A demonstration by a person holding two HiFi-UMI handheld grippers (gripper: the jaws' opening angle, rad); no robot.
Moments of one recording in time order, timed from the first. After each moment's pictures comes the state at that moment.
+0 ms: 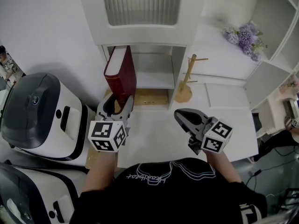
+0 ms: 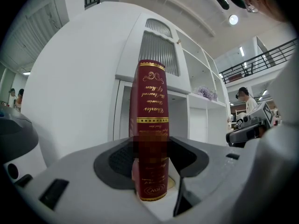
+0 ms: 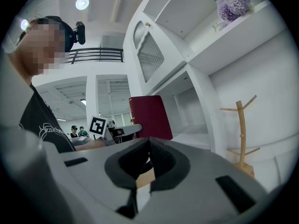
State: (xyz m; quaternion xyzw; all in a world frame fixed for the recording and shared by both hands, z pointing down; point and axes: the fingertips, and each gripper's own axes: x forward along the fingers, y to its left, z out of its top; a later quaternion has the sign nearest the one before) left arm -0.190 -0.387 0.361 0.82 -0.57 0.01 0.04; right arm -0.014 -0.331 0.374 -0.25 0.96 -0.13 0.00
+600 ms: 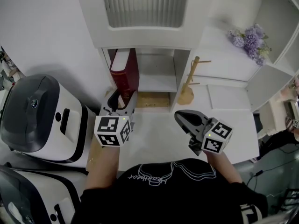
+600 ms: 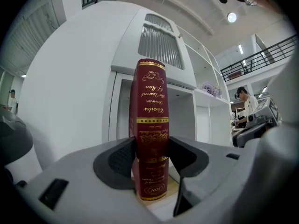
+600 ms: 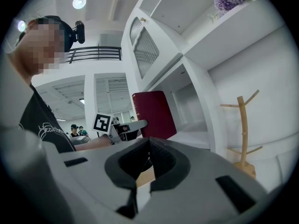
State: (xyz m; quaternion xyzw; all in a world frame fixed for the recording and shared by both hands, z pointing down) left arm -0.185 -0.425 0.365 0.82 -0.57 0.02 0.03; right arm -0.021 -0.350 0.386 -0.25 0.96 -0.14 -0.01
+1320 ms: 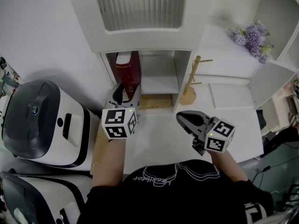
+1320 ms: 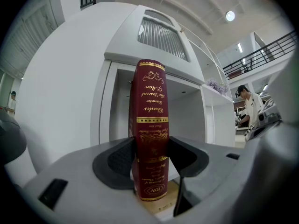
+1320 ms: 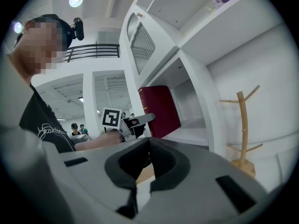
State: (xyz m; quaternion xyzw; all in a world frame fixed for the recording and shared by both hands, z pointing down) left arm -0.176 -0.468 0.365 0.82 -0.57 0.01 0.01; right arm -0.022 -0.359 0.396 -0.25 0.96 -0.15 -0.02
